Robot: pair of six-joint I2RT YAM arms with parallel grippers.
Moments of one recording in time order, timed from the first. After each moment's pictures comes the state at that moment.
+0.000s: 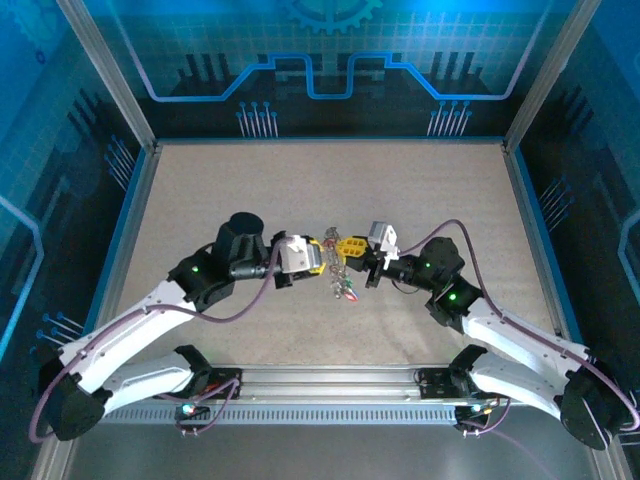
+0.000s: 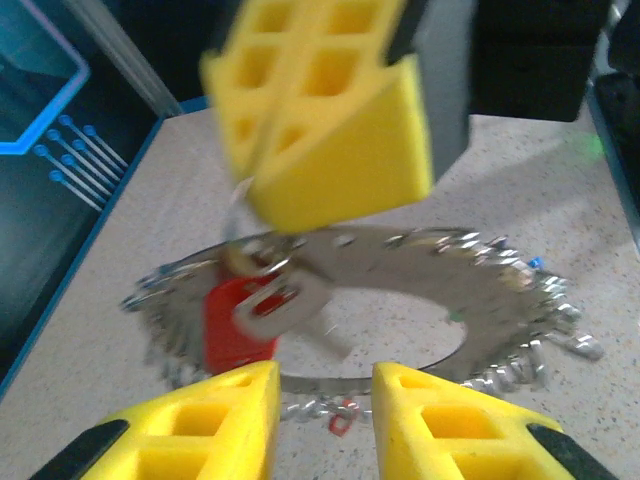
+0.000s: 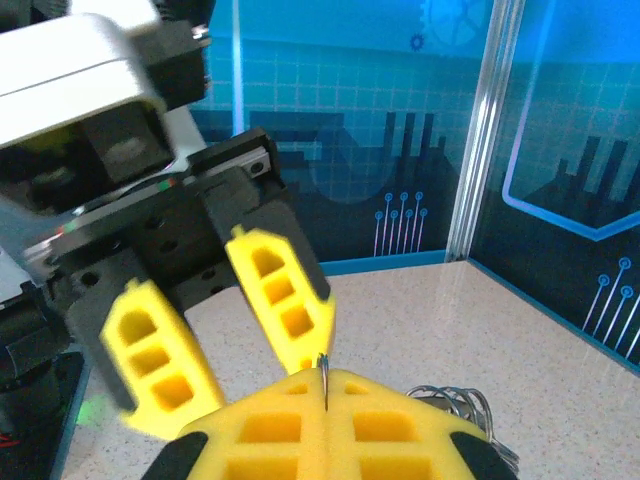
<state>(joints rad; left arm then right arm) -0.68 1.00 0.87 -0.29 0.42 0.58 0.69 0.95 0.53 0.50 -0.50 -0.05</state>
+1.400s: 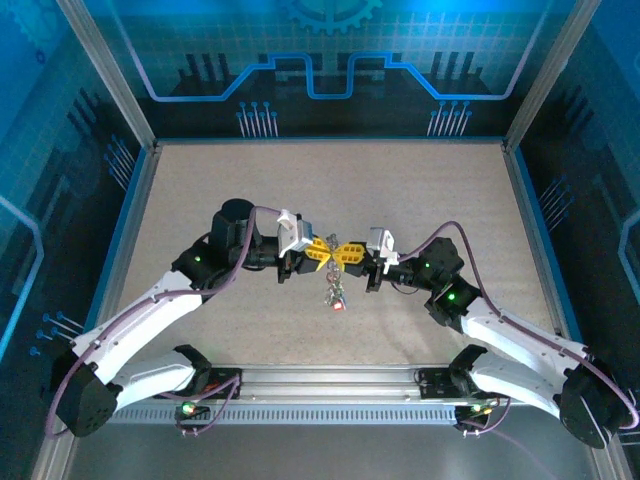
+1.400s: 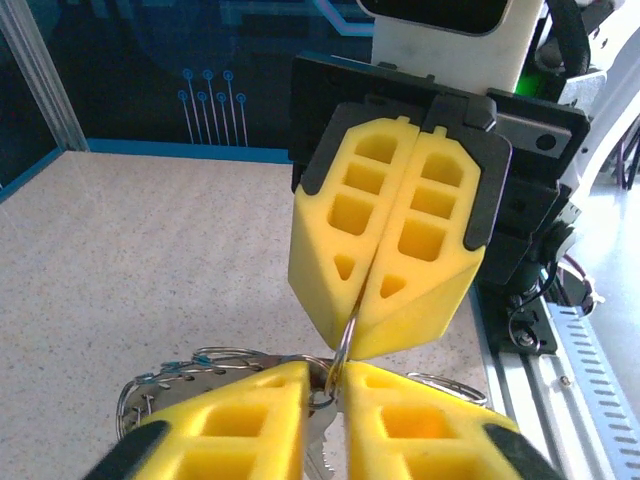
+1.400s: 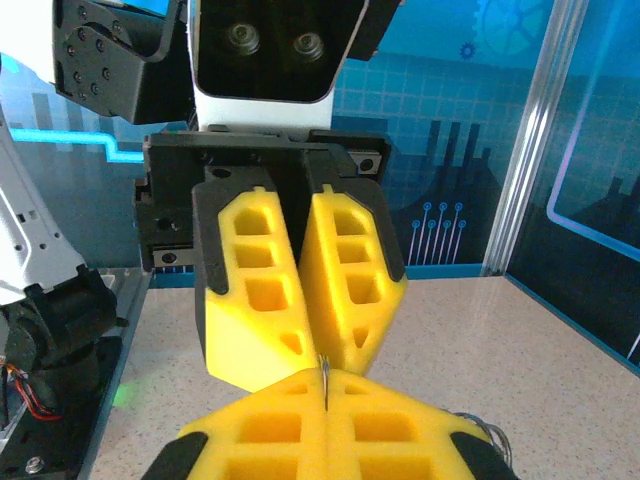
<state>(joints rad) -0.58 1.08 0.87 -0.12 0.78 0.25 0.69 0.97 0.52 0.52 -0.60 -0.07</state>
